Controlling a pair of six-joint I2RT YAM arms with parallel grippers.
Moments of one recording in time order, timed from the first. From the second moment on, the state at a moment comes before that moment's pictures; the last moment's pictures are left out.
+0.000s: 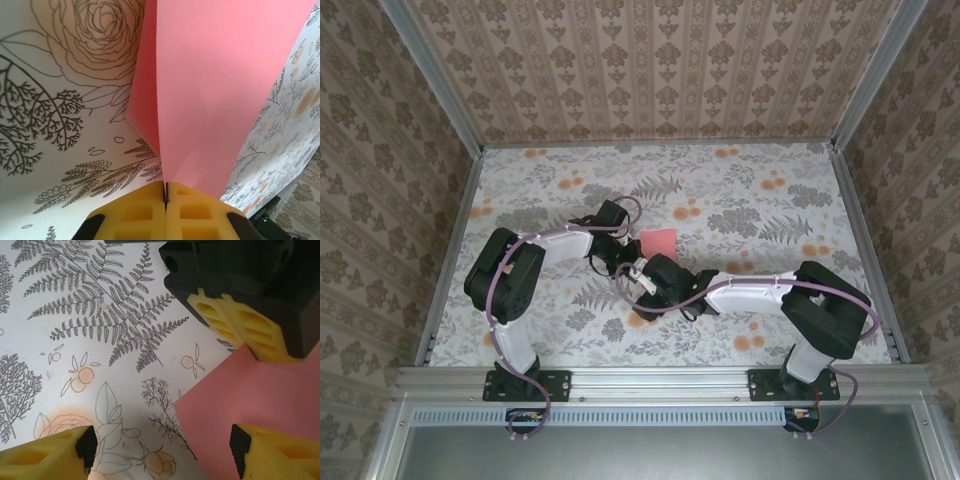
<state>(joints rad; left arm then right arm) -0.60 1.83 1.05 -0.39 0.58 -0.83 0.95 1.64 0.83 -0.11 0.06 0.05</state>
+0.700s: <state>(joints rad) -0.60 1.84 1.05 -0.39 0.58 -0.84 0.94 1.67 0.88 -0.08 0.12 0.06</state>
